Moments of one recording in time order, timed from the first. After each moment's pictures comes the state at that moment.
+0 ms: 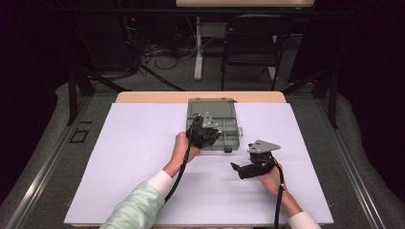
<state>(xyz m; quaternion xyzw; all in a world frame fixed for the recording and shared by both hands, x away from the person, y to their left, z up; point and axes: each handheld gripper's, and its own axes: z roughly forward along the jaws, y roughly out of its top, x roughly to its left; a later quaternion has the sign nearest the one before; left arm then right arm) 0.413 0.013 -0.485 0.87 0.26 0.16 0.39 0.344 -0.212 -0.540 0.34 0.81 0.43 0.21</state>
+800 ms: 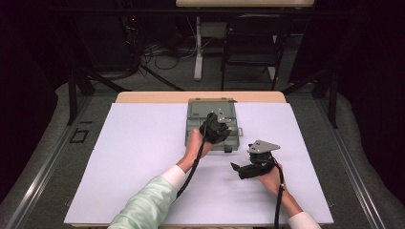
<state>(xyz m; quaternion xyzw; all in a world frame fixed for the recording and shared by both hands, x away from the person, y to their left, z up) 0.433 -0.027 -0.494 0.87 0.27 0.16 0.38 0.344 -0.212 -0.541 0.34 0.81 0.42 0.21</state>
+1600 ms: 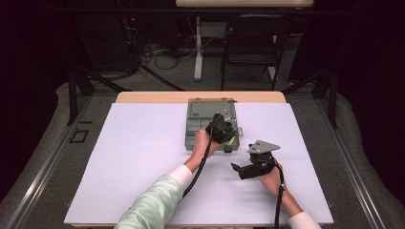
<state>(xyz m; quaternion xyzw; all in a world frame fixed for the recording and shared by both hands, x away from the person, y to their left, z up) 0.443 -0.043 -0.506 0.87 0.28 0.15 0.38 0.344 -0.213 -0.542 0.34 0.81 0.42 0.21</state>
